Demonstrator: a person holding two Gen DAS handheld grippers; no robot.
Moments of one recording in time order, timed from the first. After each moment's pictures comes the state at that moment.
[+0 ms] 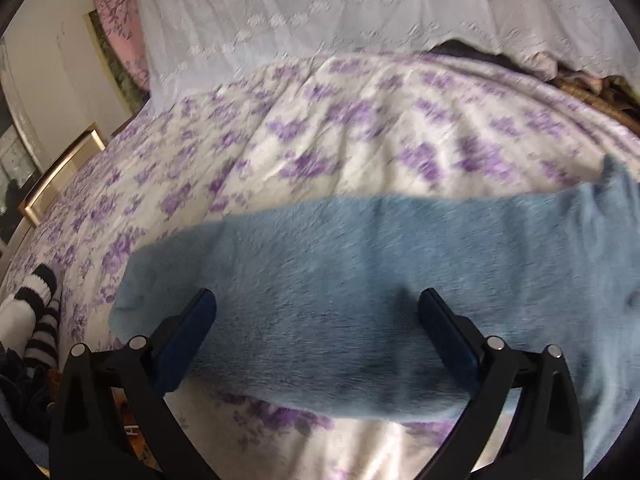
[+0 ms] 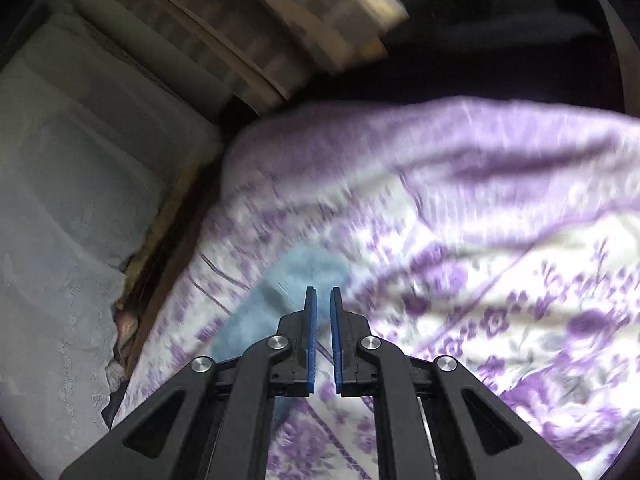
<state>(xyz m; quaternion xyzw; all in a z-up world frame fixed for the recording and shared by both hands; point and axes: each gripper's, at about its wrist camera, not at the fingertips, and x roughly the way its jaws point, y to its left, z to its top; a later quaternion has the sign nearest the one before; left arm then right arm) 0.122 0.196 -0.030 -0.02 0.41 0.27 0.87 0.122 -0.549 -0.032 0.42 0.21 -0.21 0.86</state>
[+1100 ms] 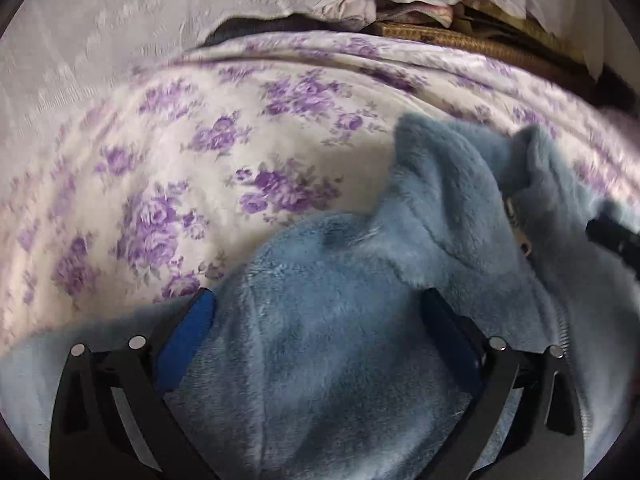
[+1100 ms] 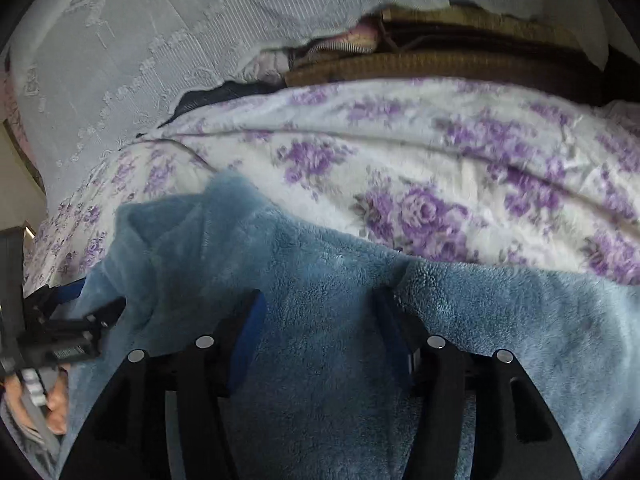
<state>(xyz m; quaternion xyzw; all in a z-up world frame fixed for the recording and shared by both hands) 0.265 0.051 -0.061 0.00 0.47 0.03 0.88 0.285 -0.242 -0.053 0.06 0.43 0.16 0.89</state>
